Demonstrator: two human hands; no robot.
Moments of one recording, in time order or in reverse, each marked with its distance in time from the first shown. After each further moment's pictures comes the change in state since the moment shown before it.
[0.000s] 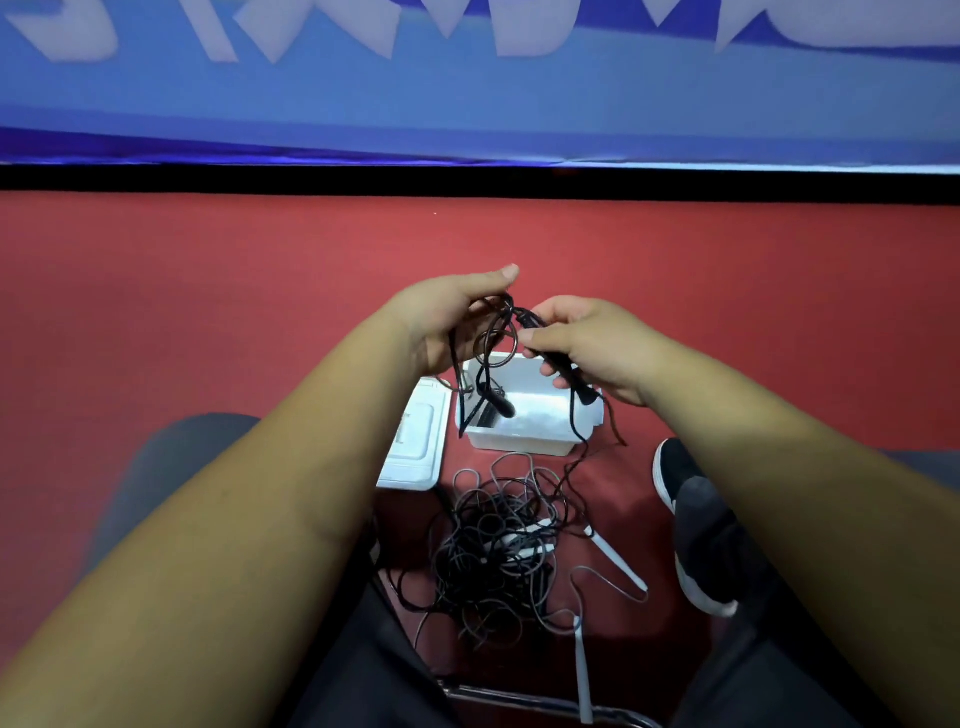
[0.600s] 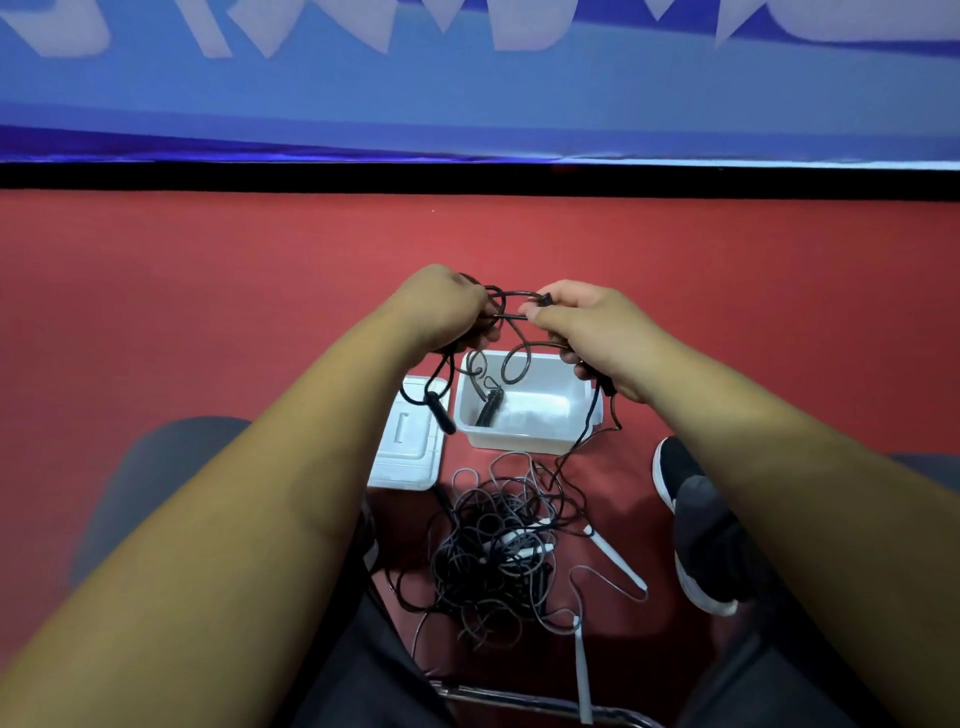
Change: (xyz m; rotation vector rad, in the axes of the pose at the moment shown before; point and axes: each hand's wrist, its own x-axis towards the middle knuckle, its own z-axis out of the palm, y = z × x) left_hand -0.017 0.011 0.003 0.651 0.159 0.142; right_hand 0.000 -0.004 -0.001 0.008 0.137 -0.040
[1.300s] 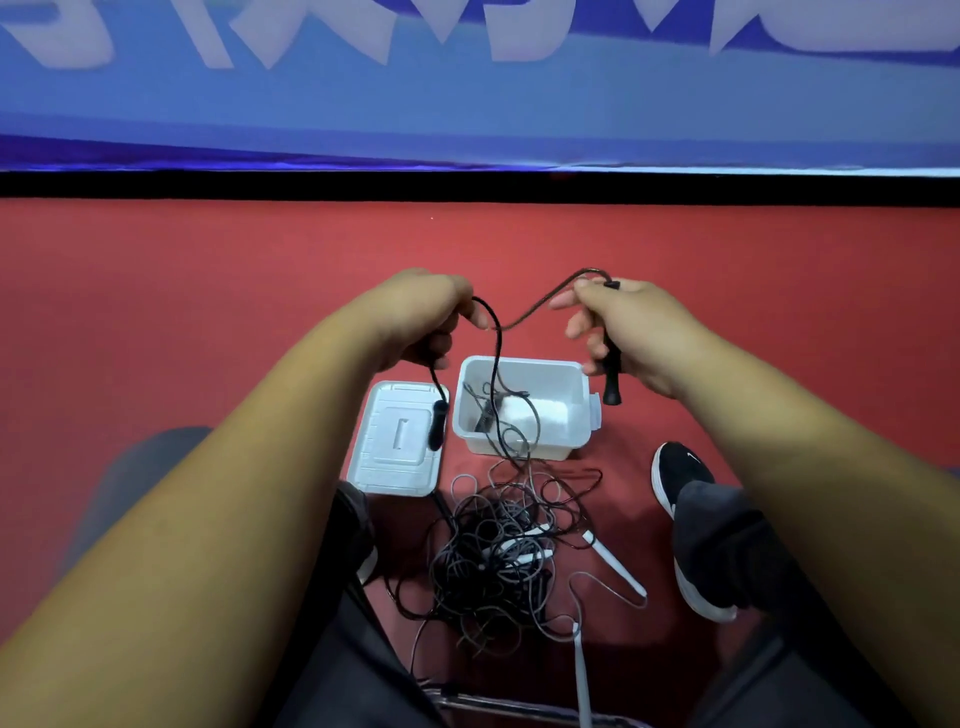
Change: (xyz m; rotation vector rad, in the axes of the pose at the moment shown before) left_hand -0.012 0.001 -0.020 -0.135 -0.025 -0.062; right_hand 0.000 -0.004 -0.029 0.187 0.051 0.074
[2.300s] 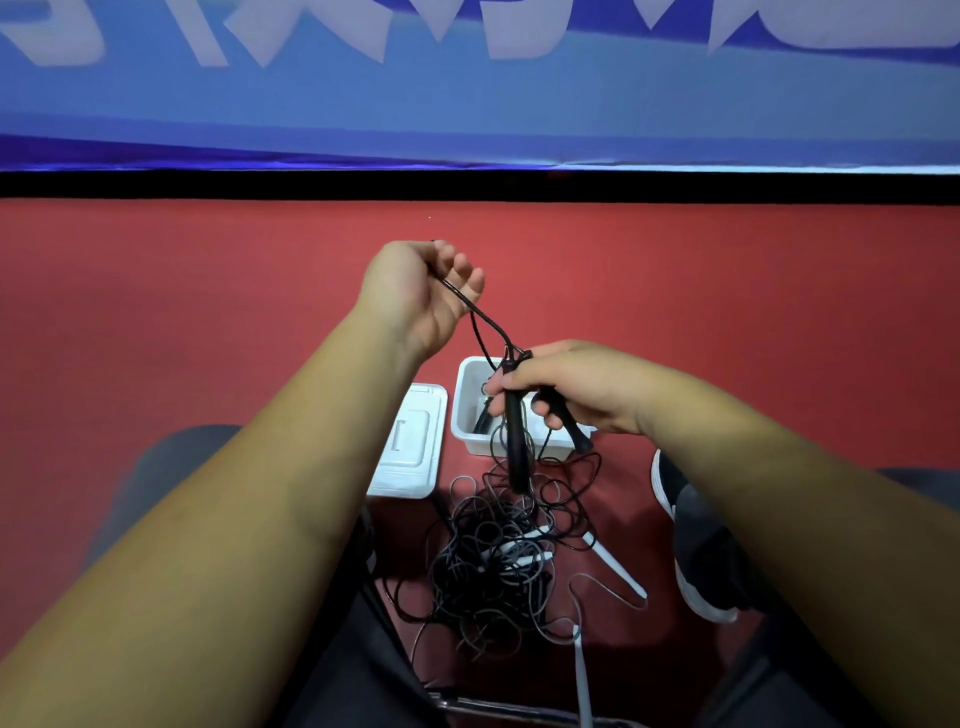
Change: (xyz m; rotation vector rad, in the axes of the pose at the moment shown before) left_hand 0.031 0.007 0.014 -1.183 0.052 0.052; right_hand -0.010 0.025 0.037 -0.141 -0.438 0.156
